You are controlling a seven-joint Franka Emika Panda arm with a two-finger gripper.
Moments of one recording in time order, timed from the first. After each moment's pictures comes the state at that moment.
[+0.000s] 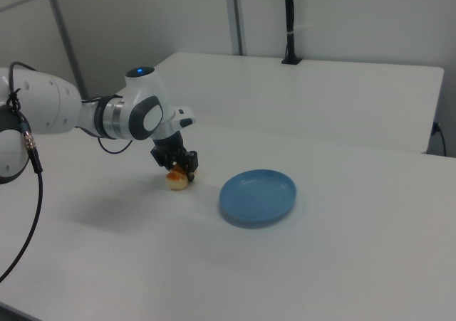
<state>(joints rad) 0.19 0.59 -0.11 -1.60 0.00 2.34 0.05</state>
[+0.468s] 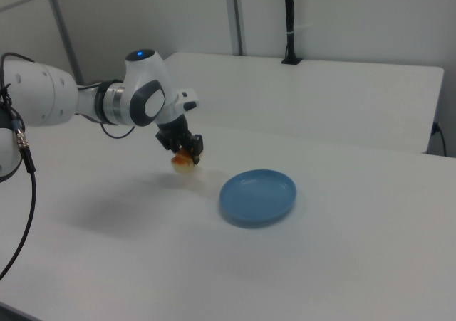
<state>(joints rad) 0.16 0.54 -0.11 -1.57 0.00 2.34 0.05</state>
